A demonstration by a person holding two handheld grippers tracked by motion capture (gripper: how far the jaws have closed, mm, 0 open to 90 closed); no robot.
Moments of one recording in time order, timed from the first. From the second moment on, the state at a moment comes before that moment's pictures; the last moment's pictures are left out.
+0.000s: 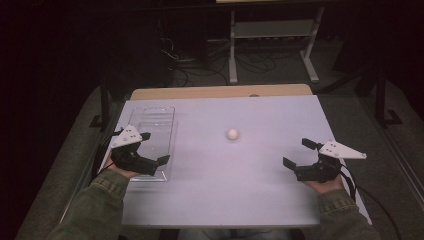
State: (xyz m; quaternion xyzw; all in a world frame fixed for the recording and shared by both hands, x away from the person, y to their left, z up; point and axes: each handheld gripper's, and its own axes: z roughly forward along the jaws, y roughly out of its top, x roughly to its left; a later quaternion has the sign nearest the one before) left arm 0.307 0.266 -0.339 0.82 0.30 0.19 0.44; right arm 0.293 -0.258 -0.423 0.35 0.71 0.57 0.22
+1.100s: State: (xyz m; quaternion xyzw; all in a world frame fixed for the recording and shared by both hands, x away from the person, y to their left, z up) left arm 0.356 0.216 -0.323 0.89 0.24 0.16 0.36; right arm 0.294 -0.257 -0.424 0.35 0.72 0.56 0.21
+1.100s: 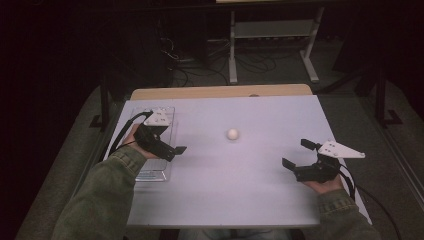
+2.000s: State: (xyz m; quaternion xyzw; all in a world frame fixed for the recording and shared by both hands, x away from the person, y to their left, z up) left arm 0.386 0.175 -0.314 0.92 0.19 0.13 0.31; right arm 0.296 -0.255 -0.426 0.35 0.73 0.56 0.20
